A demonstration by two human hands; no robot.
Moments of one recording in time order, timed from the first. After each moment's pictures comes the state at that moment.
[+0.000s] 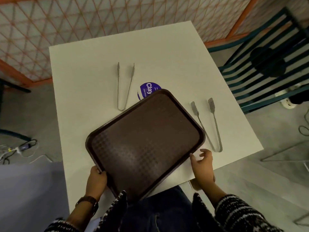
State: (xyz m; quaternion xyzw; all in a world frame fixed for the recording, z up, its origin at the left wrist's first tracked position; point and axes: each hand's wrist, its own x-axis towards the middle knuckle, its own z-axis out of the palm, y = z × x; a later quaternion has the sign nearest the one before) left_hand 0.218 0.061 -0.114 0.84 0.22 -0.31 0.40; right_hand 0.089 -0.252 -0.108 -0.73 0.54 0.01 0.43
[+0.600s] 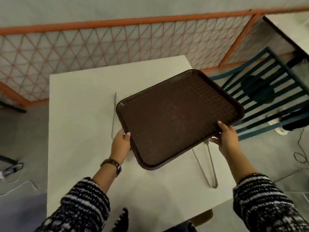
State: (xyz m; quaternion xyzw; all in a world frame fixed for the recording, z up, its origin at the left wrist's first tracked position) left_hand 0.364 -0.111 -0.059 0.81 0.06 -0.24 0.52; right_hand 0.232 -0.409 -0.011 -0.55 0.49 -0.17 0.65
